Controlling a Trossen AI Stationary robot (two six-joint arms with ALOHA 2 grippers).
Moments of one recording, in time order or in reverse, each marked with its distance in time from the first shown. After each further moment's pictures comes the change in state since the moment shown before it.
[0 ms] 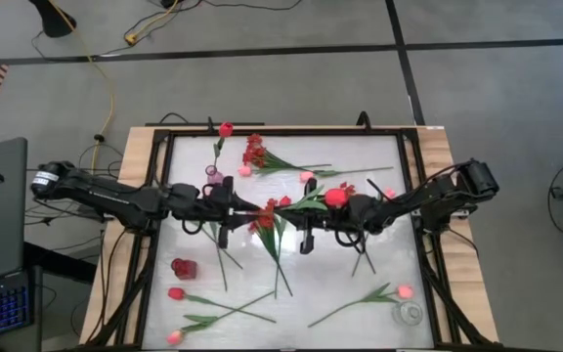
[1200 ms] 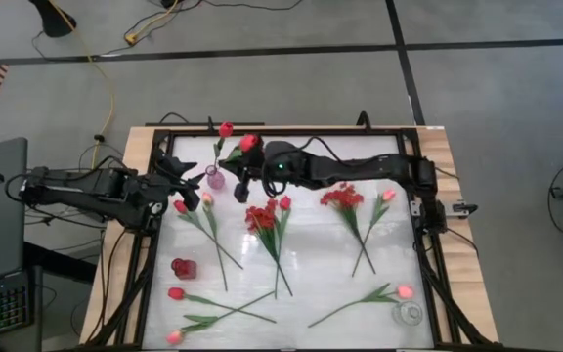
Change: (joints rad) left arm 0.016 -0.356 0.185 -1.075 -0.603 -0.179; right arm -0.308 0.452 0.882 -0.796 -0.182 0.009
